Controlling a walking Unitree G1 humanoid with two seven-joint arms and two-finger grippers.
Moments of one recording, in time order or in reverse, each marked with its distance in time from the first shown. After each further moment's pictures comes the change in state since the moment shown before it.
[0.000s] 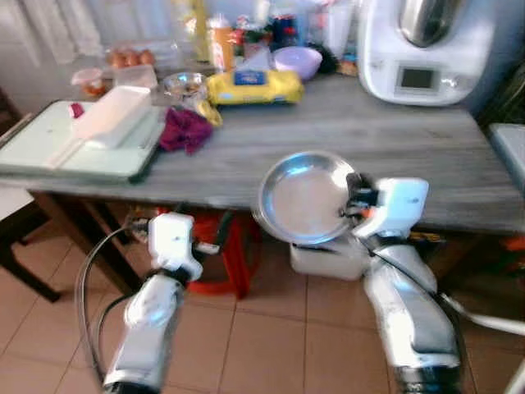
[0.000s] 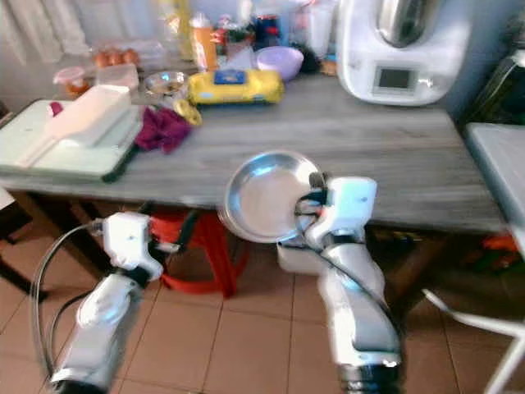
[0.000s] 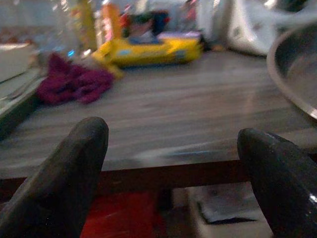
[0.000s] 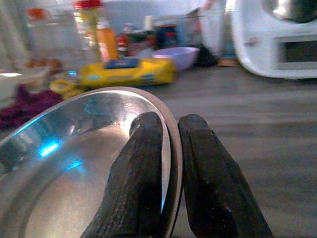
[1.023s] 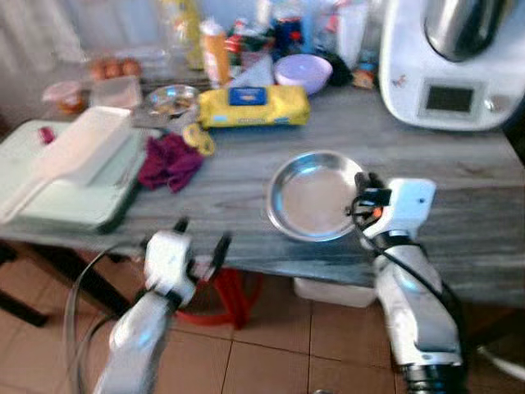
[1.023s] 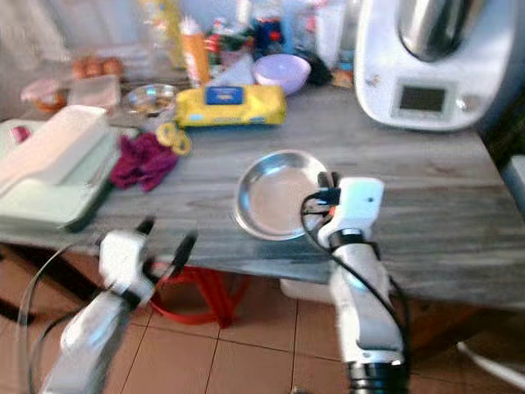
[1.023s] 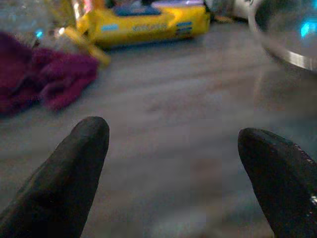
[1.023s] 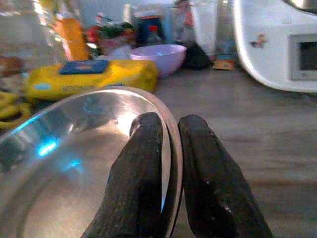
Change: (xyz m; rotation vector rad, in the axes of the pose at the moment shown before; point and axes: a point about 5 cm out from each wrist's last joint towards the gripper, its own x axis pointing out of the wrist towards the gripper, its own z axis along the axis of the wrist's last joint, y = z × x) left arm -0.033 0.003 -0.013 0.026 0.076 -0.107; right arm -0.002 -0.017 -0.003 -0.021 0.005 -0.077
